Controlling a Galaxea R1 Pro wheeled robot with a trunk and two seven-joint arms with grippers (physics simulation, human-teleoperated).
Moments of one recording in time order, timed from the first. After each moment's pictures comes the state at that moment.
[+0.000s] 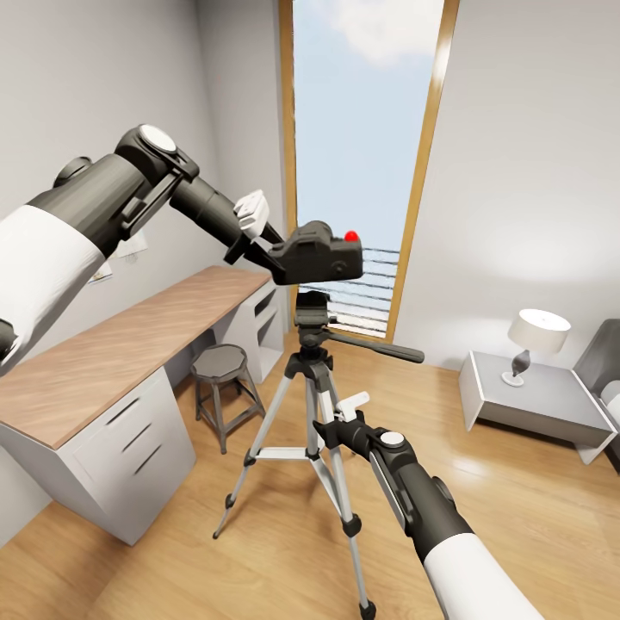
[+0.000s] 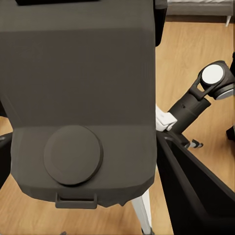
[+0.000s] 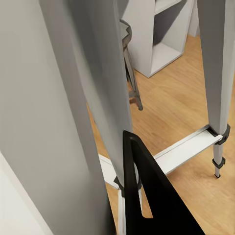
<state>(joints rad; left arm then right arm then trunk) -1.82 0.18 -0.86 -0.71 0.15 0.42 -1.54 -0.62 0.14 0.17 -0.96 0.11 0.34 0.33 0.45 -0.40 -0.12</state>
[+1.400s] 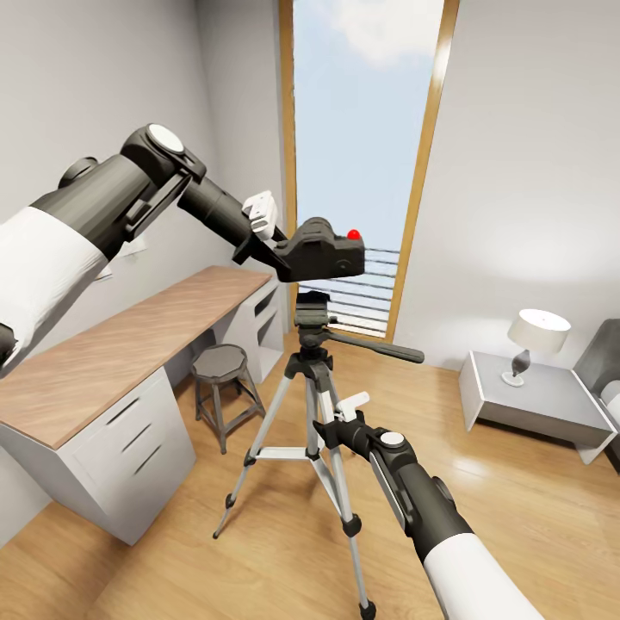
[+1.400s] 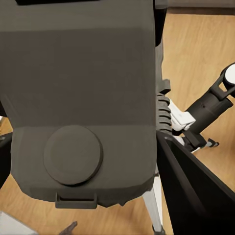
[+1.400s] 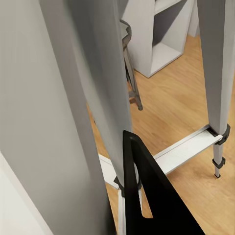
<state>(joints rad) -1.81 0.18 -0.88 -0.76 0.14 0.47 -1.45 -0.62 0.14 0.17 -0.96 0.11 0.34 0.33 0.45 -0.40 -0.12</state>
